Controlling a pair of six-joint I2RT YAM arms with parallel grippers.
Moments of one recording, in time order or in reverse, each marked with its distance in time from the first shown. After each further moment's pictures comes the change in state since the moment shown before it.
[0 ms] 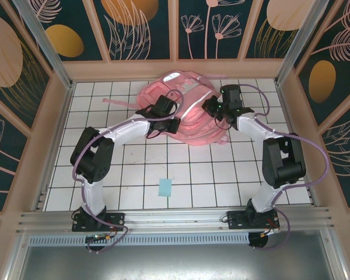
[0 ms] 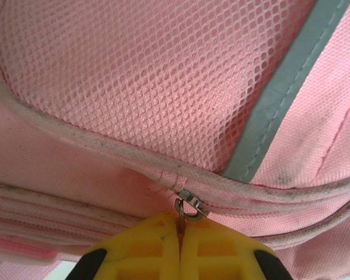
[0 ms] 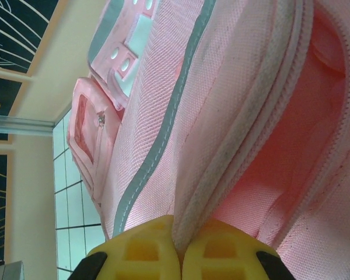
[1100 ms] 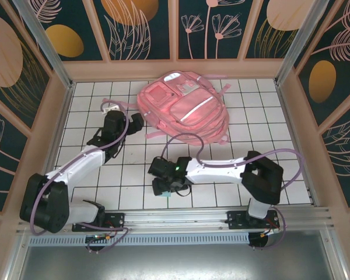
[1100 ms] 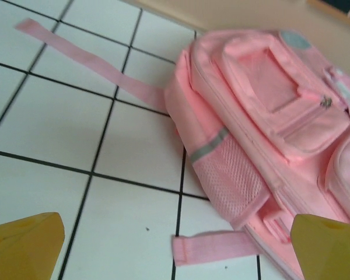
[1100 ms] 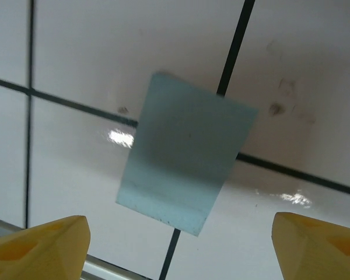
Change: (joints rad) left arm 0.263 -0.650 -0.682 0.402 -0.282 -0.323; right arm 0.980 0.043 -0.038 -0.596 0.340 0.111
